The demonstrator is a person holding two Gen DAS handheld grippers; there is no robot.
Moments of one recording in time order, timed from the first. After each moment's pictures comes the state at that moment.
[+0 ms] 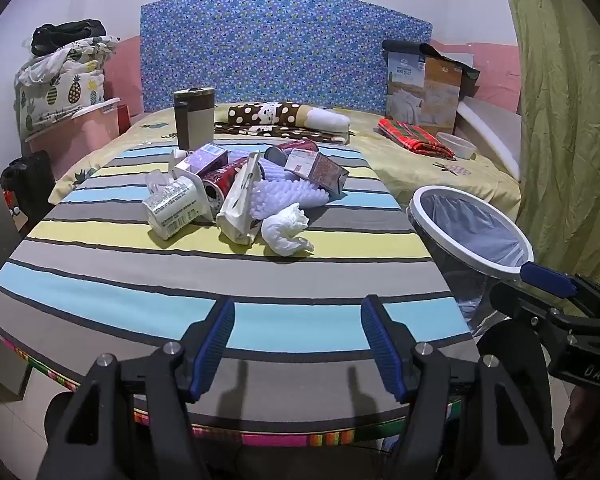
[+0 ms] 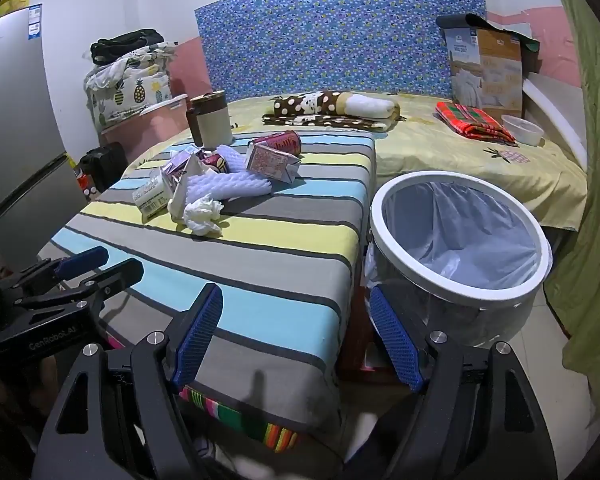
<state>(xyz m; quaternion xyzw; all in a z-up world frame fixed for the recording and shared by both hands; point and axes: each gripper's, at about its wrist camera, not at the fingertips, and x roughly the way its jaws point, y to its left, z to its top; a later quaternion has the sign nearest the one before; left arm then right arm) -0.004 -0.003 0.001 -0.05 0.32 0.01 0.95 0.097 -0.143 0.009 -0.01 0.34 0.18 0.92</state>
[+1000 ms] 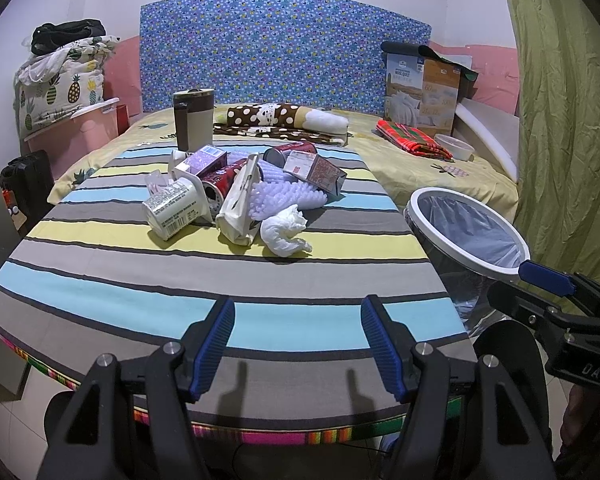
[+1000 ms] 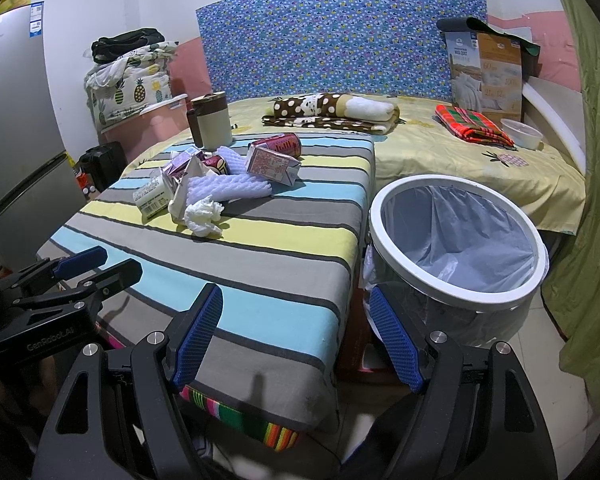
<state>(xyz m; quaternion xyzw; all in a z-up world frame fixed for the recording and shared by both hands) -0.001 -0.003 0.000 -0.05 0.32 0.01 0.95 0.097 -0.140 0.007 -0.02 0.34 0.18 0.92</state>
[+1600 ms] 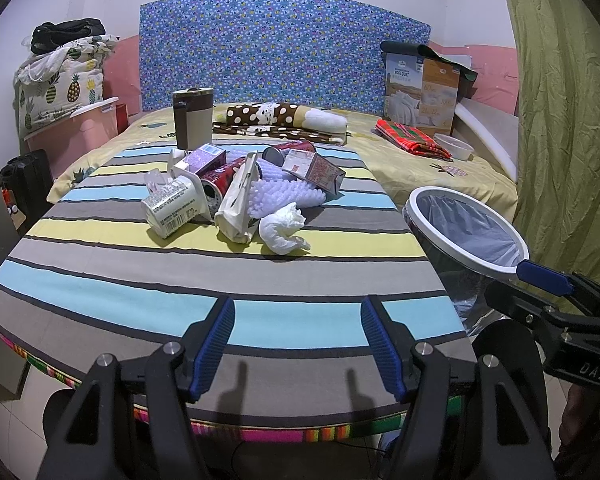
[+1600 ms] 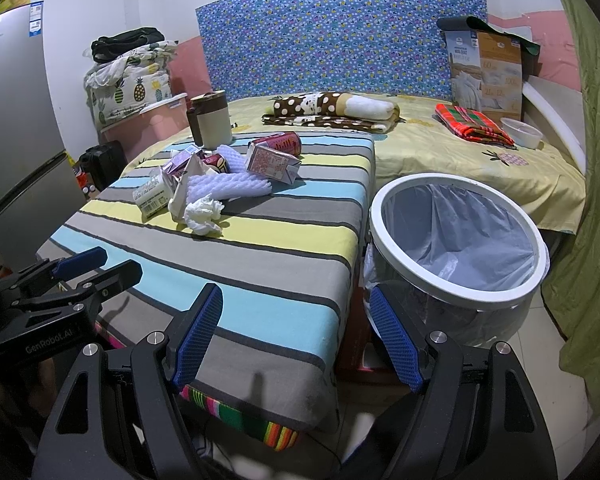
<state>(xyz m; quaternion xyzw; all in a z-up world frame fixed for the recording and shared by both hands) 0.000 -0.004 0.000 -0.05 0.32 0.01 0.95 0.096 -0.139 0.006 -0.02 0.34 0.18 0.92</state>
